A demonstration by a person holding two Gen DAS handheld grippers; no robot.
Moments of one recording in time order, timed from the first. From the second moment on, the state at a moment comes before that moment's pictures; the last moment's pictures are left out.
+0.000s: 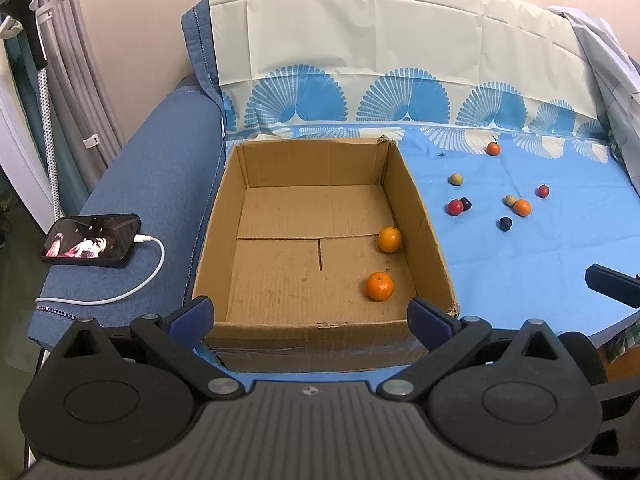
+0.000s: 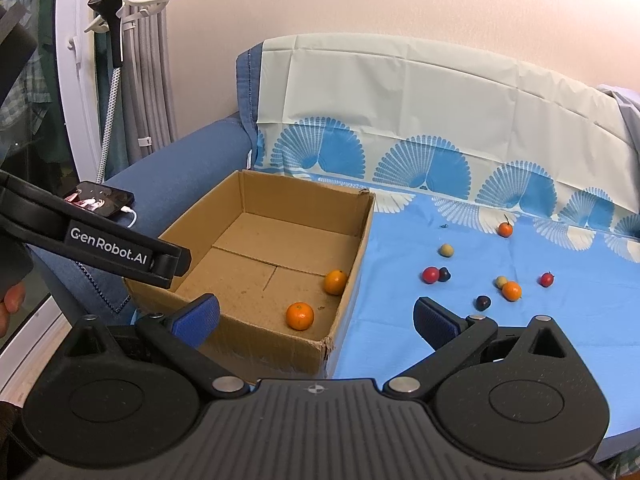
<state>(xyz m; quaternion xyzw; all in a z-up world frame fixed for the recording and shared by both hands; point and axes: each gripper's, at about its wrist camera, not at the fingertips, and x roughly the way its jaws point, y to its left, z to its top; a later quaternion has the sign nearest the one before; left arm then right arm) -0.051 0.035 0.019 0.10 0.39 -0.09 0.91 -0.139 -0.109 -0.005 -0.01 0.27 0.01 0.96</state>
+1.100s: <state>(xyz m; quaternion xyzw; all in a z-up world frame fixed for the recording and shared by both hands) 0.030 -0.089 -0.021 0.14 0.45 -0.15 0.87 -0.095 -0.252 -0.049 0.08 0.28 -0.09 0.95</state>
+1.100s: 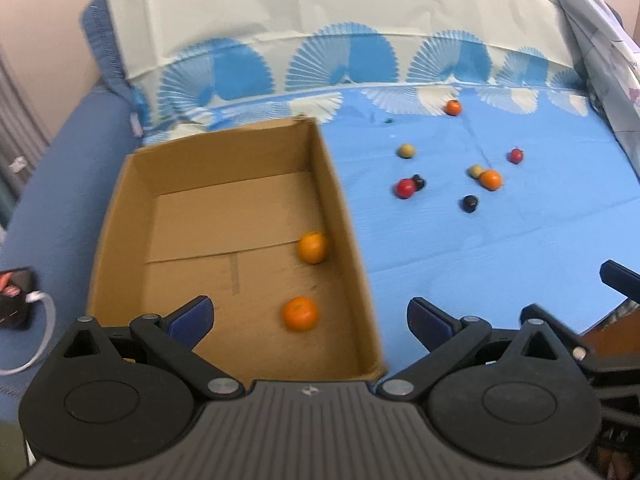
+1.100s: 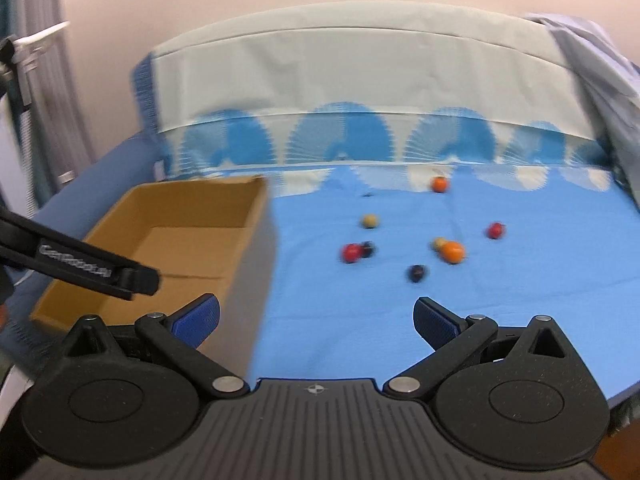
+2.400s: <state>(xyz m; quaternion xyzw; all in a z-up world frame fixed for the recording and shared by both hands) 0.280 -0.300 -0.234 0.17 0.56 -0.19 0.79 0.137 -0.462 -0.251 0.04 0.33 -0.17 0.93</state>
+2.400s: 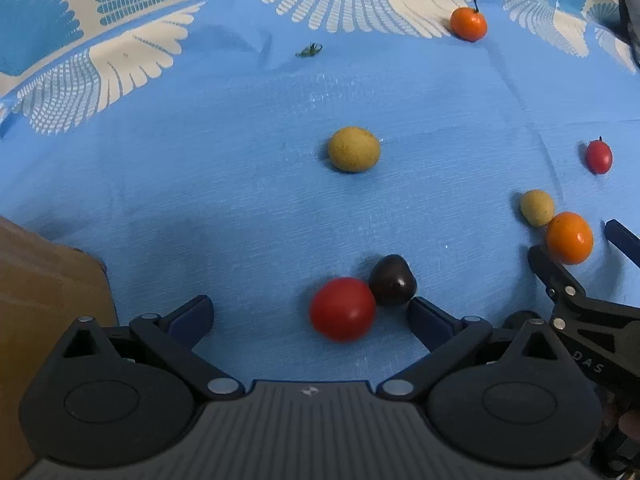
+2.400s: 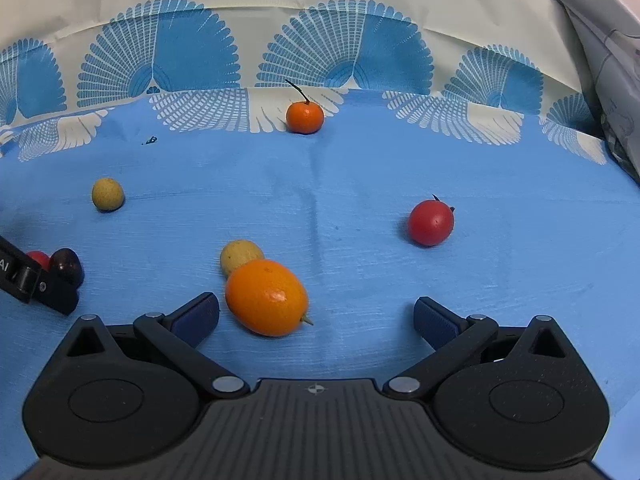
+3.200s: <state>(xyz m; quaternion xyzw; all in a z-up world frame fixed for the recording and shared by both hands) 0.157 -0.263 -0.116 0.17 0.45 -0.23 0.84 0.029 -0.412 -0.145 0.05 0.28 -0.17 0.94</state>
